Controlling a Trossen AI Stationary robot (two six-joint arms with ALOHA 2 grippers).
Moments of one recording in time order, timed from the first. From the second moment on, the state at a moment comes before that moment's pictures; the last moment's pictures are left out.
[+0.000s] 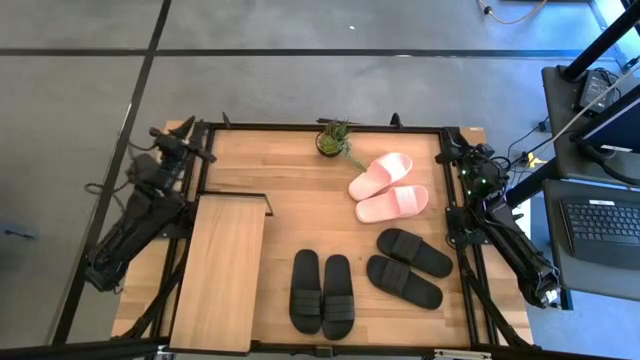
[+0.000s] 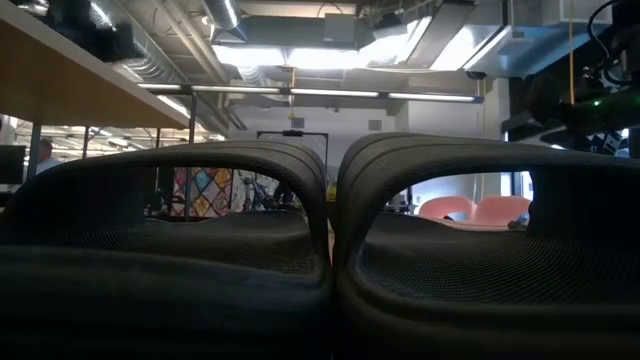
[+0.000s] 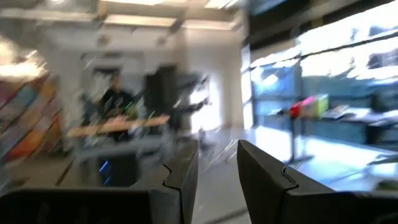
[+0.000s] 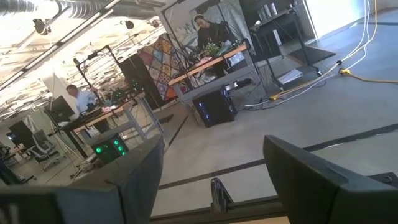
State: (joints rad) left arm 0.96 0.03 0.30 0.00 -0.18 0.14; right arm -1.06 0.00 0.01 0.08 0.24 0.46
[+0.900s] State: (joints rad) left arm 0.72 0.77 1.16 -0.50 0.53 0.23; right arm -1.06 0.00 0.01 0.07 0.23 0.47
